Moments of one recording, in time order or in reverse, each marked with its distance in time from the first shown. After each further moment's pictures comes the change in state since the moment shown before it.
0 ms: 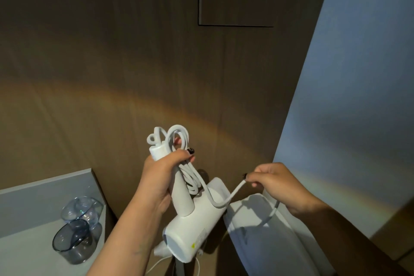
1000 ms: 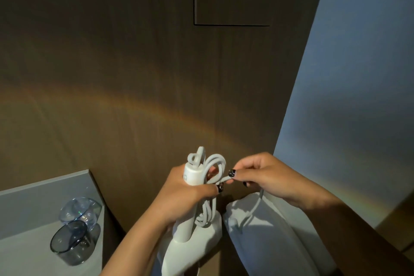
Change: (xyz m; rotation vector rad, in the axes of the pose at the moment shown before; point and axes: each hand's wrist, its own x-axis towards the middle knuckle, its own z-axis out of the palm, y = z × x) left_hand -0.024 -0.014 0.008 0.665 -0.336 0.028; right_hand -0.015 -0.039 -0.008 0.002 -0.324 -0.162
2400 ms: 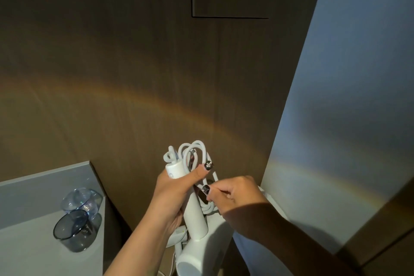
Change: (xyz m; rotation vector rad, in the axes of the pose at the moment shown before) left_hand -0.014 -0.016 0.016 -0.594 0.213 -0.133; right_hand -0.016 0.019 0.073 -0.262 0.224 -0.115
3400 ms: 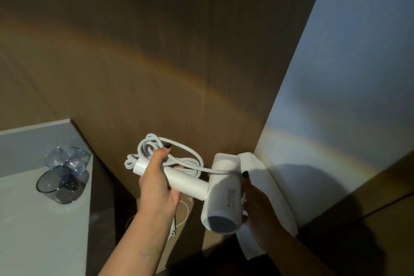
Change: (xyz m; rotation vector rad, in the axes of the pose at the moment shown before) left_hand 0.009 -0.075 0.005 -0.556 0.381 -0.165; right_hand -0.048 0.132 0.030 0.671 0.103 0.688
